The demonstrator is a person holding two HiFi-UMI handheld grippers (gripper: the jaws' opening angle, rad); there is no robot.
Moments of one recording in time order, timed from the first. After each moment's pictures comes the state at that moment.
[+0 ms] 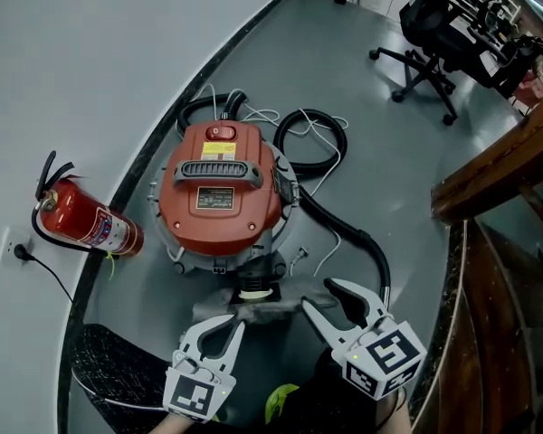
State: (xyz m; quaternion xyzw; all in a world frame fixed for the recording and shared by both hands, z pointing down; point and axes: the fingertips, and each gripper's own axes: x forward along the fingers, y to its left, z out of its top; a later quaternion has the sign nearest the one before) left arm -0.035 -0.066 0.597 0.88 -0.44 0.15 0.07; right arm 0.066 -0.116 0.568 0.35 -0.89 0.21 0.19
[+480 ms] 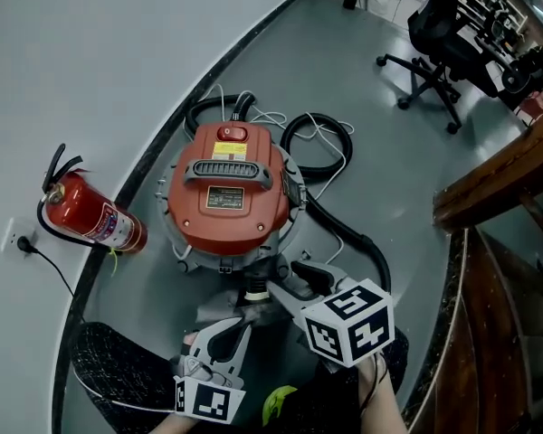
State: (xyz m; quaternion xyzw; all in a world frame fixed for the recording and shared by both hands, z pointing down) left arm -0.031 -0.054 0.611 0.87 -0.44 0.24 0.00; right arm 0.004 -0.148 0.584 0.30 -0.86 0.29 0.28
